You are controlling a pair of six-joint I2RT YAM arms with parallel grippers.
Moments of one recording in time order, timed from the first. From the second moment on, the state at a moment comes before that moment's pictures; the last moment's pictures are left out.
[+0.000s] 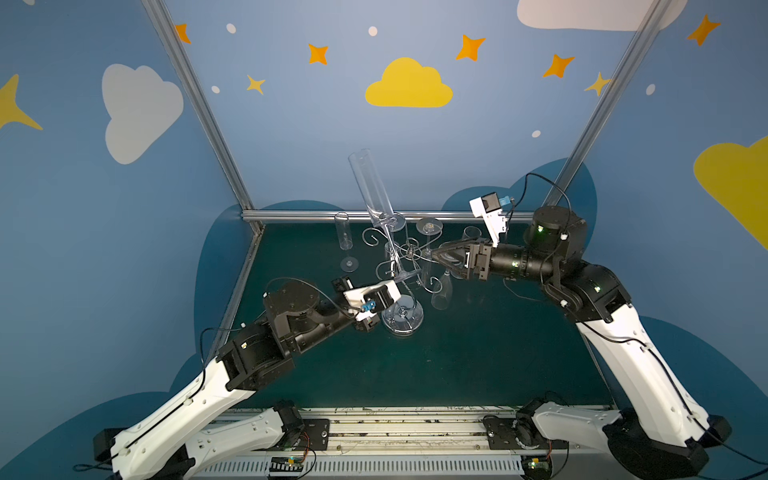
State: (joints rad) left arm -0.97 0.90 1.22 -0.39 -0.08 0.67; right arm 0.61 1.21 1.64 -0.66 -0.65 0.49
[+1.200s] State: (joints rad) left arm -1.11 1.01 1.20 -0.32 -0.24 0.91; right arm 0.74 1.27 1.64 -0.67 -0.60 0.42
